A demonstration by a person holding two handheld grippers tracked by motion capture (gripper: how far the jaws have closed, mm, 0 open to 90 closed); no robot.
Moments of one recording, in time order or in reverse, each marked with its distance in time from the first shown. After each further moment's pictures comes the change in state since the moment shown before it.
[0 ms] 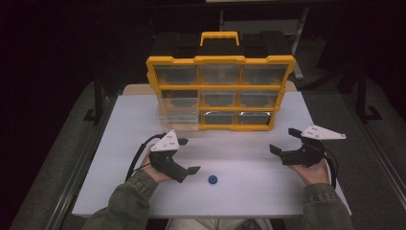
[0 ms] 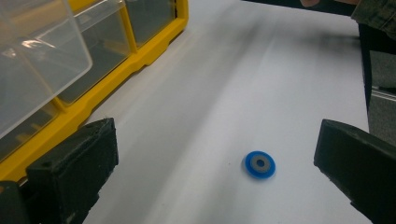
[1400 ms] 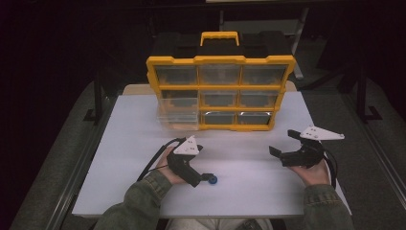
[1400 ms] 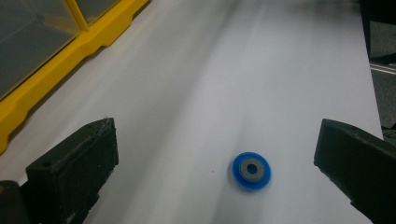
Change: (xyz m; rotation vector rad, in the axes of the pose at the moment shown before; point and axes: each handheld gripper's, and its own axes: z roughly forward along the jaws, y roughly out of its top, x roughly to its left) left arm -0.008 -0.001 0.048 0.107 -0.077 0.043; right arm 0.000 -0.003 0.001 0.027 0.012 -0.002
